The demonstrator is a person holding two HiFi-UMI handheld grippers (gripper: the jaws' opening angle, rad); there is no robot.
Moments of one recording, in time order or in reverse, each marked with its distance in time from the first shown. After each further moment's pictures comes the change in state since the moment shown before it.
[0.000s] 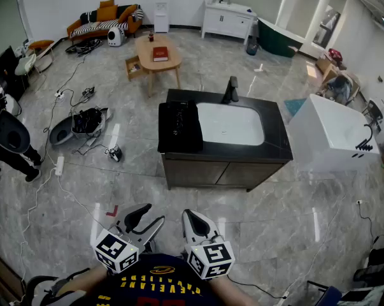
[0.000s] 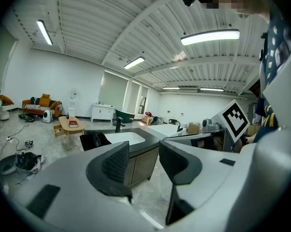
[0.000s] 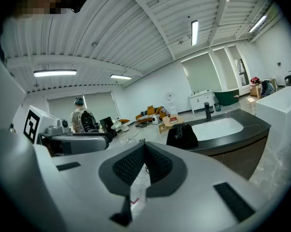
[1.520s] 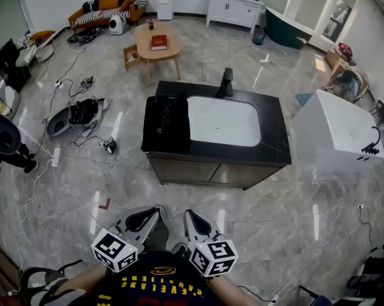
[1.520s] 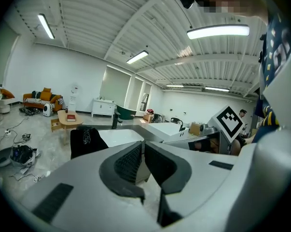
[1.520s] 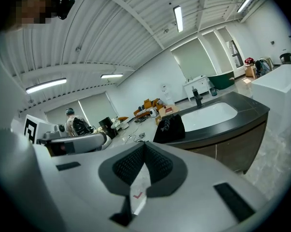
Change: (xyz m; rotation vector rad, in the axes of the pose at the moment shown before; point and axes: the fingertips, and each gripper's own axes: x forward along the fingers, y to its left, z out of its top) left arm 0.110 -0.022 -0.006 -0.049 0.038 0.017; right arm 0.006 -0.123 -0.008 0.154 0.084 0.020
